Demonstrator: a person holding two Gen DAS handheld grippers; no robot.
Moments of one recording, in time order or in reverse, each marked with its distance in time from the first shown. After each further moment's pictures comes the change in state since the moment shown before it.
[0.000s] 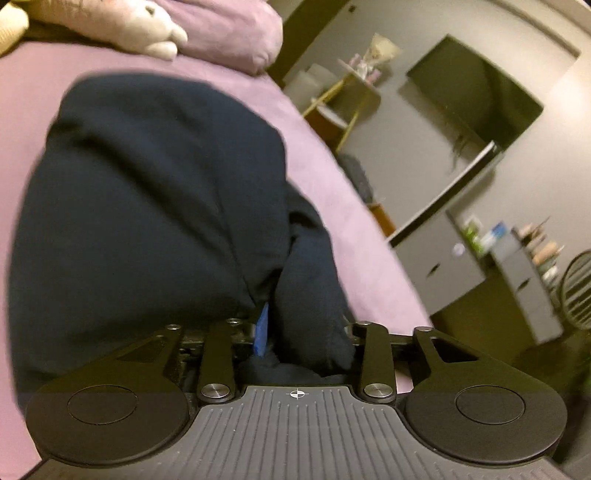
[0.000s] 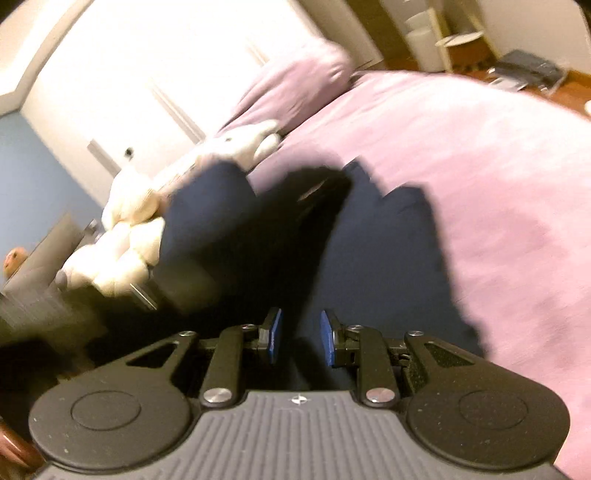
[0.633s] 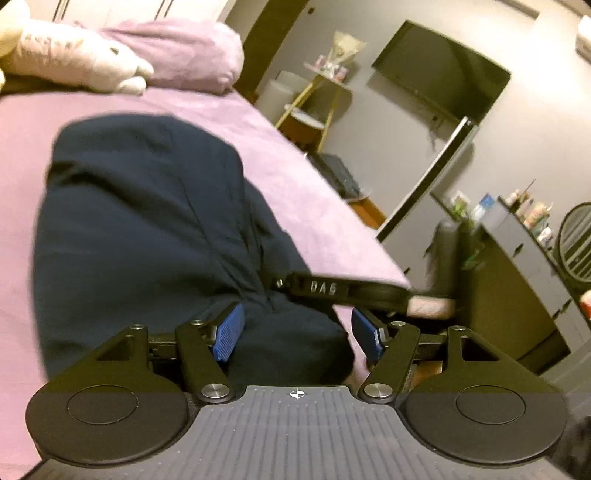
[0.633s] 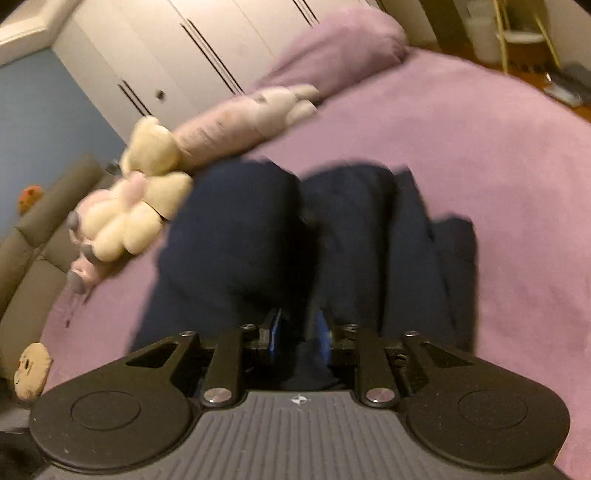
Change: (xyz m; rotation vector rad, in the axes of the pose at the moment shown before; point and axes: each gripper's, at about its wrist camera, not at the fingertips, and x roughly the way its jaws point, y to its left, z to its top) left arm -0.053 -0.030 -0.006 0.140 -0.037 -0.010; right arm 0.060 -0.012 0.031 -0.168 0.174 0.072
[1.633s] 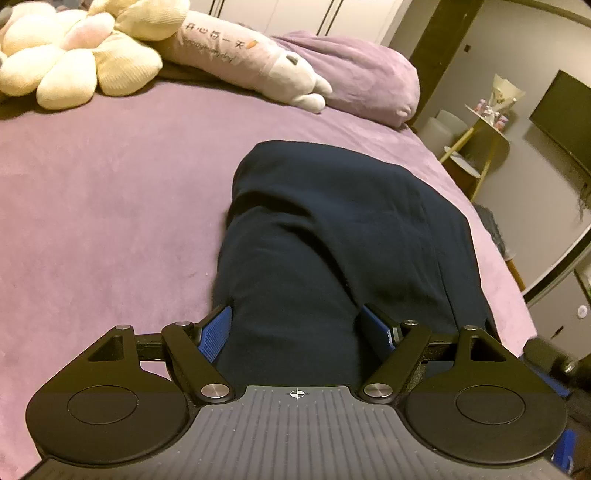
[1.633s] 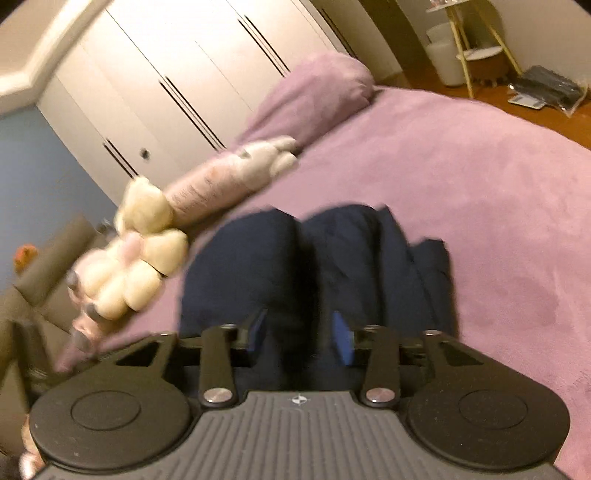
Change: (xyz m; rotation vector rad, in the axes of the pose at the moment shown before) left arm 0.036 0.088 0.027 -0.227 -0.077 0.481; right arm -0.052 0.032 -0.002 0.115 -0.183 0.002
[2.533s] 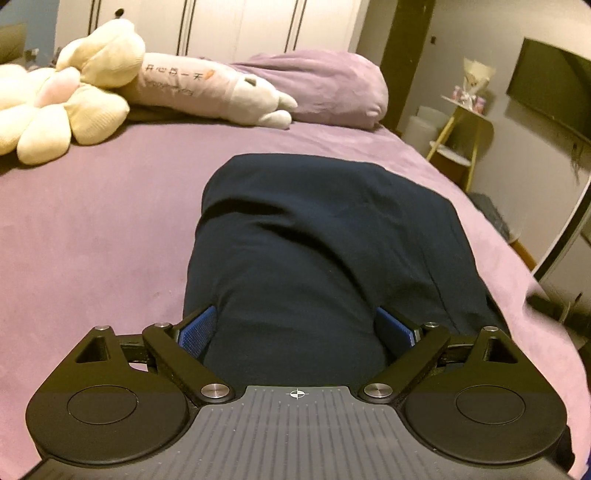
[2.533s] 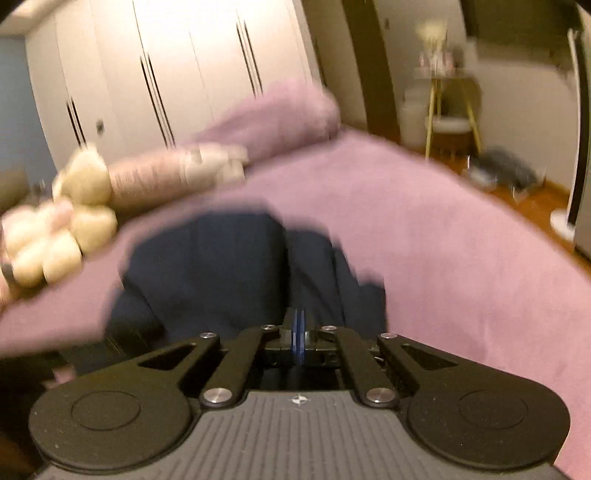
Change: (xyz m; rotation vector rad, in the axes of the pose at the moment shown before) left arm 0.006 -0.047 -0.030 0.151 -0.097 0.029; right arm 0.009 0.033 -0.013 -0.249 -0.148 -0.305
